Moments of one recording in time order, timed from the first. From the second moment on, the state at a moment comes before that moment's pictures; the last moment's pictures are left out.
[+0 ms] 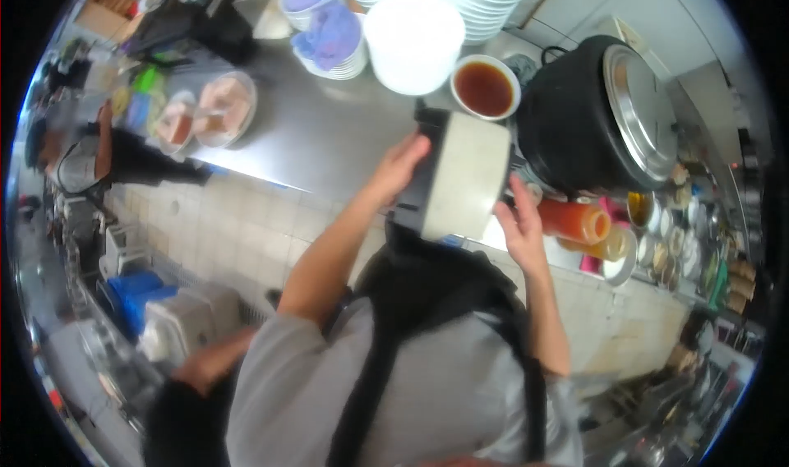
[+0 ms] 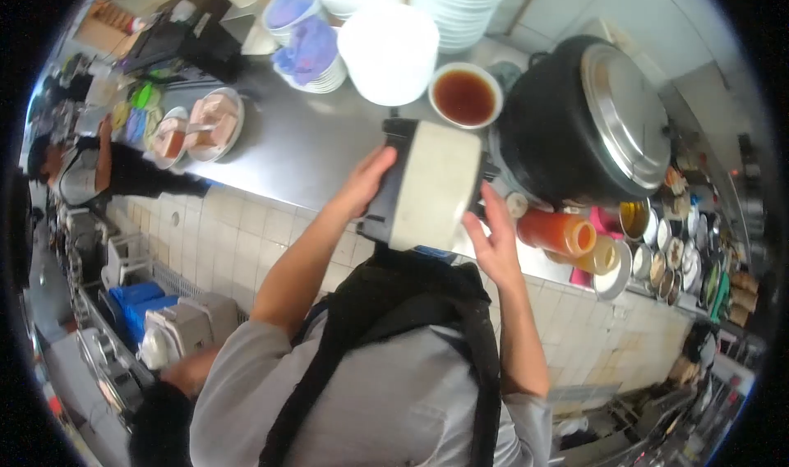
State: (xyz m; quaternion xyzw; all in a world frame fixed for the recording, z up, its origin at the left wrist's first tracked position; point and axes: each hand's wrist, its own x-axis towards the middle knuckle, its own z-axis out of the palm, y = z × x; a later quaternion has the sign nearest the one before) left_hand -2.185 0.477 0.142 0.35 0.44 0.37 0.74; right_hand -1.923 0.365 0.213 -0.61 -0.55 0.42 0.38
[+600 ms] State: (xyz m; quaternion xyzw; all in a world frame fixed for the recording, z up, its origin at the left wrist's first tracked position) left_hand -2.228 0.476 0.162 0.34 0.49 0.38 0.71; right_hand -1.948 0.392 0.118 -0.56 -0.18 0.60 0.54
